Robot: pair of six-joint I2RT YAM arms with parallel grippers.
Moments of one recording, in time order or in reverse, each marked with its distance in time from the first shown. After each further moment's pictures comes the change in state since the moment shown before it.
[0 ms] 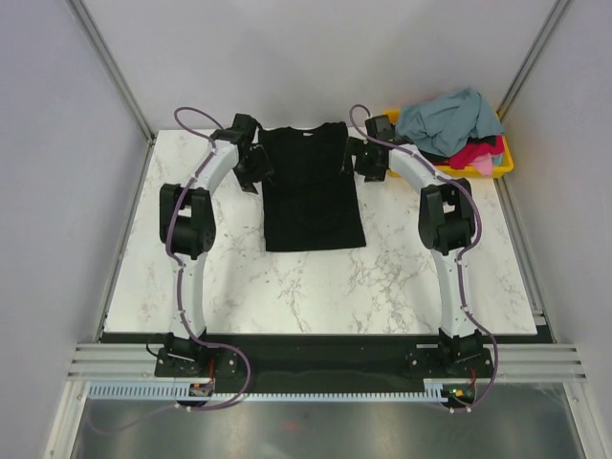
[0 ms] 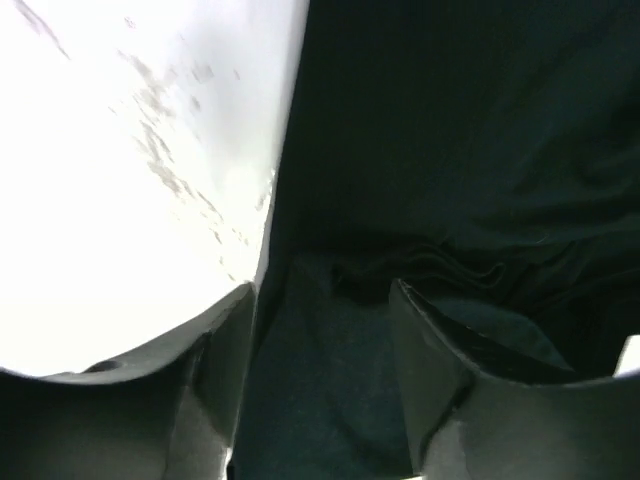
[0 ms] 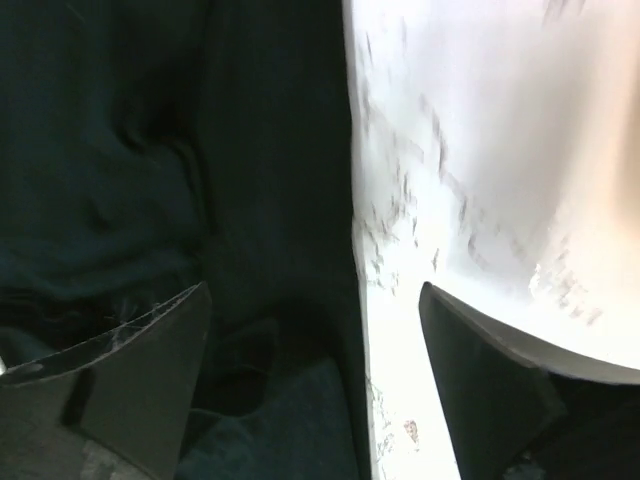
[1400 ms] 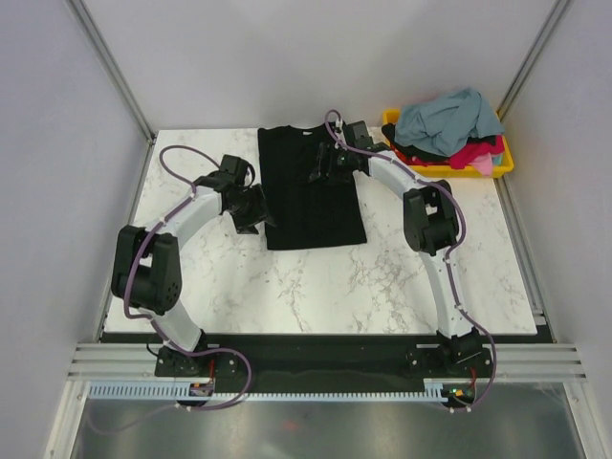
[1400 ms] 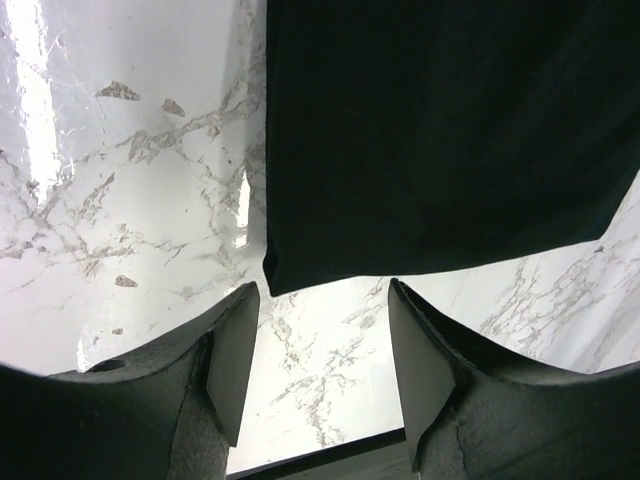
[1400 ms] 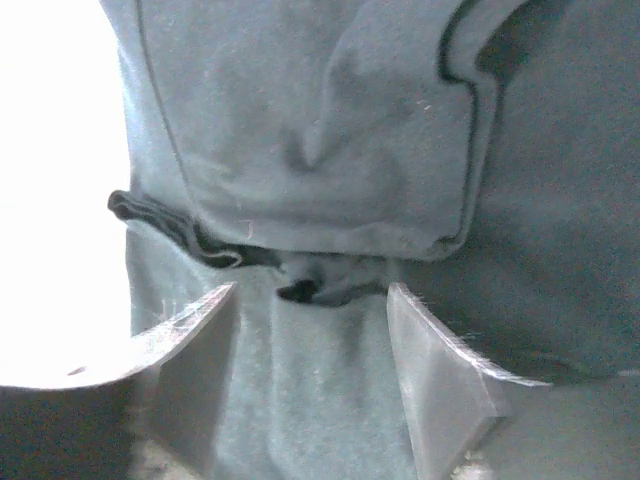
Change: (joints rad) left arm -0.054 -0.588 -0.775 0.241 0.129 0.011; right arm 0.097 0.101 0.098 0.111 -0.271 0.042
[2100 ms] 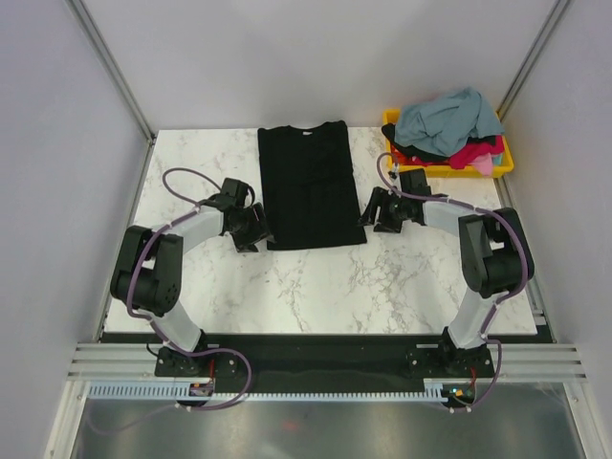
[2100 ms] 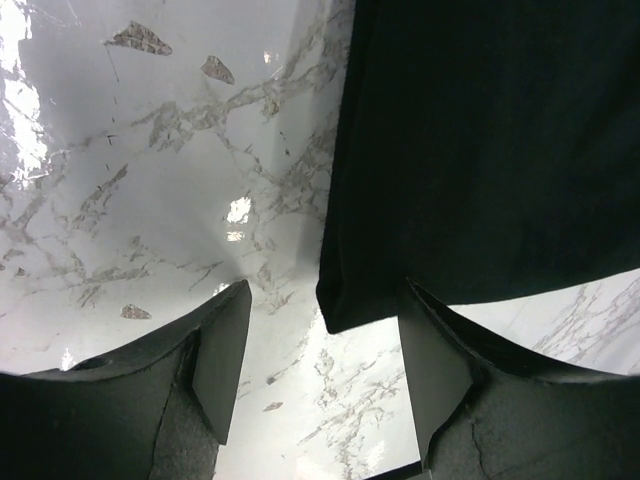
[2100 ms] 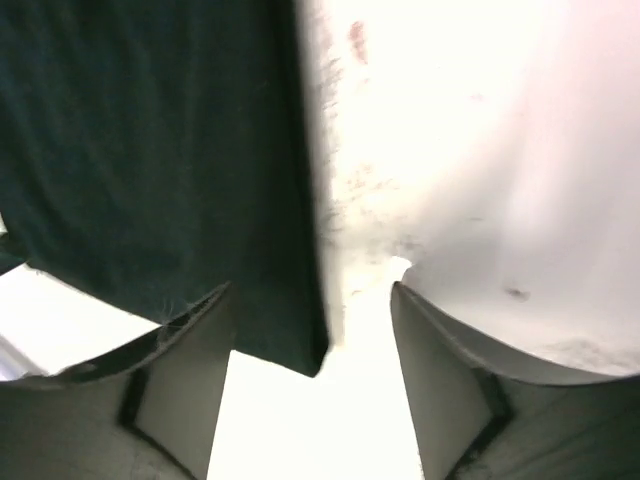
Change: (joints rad) left arm 0.000 -0.016 -0.237 0.209 0.003 -0.027; right arm -0.179 -0.642 -1.035 0.262 0.002 -0.036
